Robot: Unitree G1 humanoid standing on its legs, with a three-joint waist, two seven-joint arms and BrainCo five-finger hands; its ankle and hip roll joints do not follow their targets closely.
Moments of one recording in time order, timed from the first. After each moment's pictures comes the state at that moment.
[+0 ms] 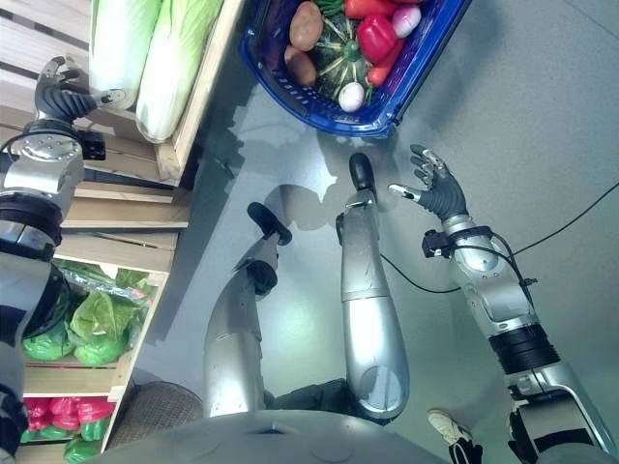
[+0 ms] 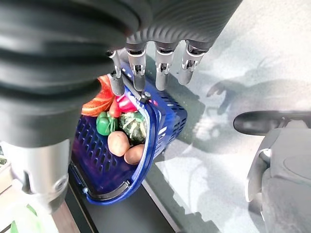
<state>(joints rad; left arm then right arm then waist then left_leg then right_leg) -1.03 0.81 -0.48 1.07 -0.47 0.00 0.33 -0.22 -0.65 0.21 0.07 0.45 -0.06 -0.06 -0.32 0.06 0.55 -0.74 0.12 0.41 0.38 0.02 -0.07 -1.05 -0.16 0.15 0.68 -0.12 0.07</state>
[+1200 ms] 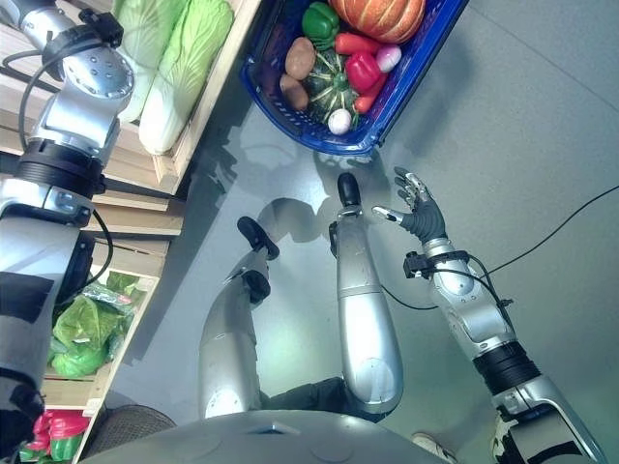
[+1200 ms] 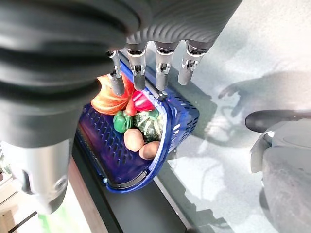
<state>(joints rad) -1.21 0.67 -0.38 0.76 -0.04 -0.09 1.10 -0.15 -0.61 0.34 0.08 0.45 -0.17 -0.16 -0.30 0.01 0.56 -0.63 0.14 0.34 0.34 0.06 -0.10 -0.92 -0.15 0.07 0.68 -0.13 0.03</state>
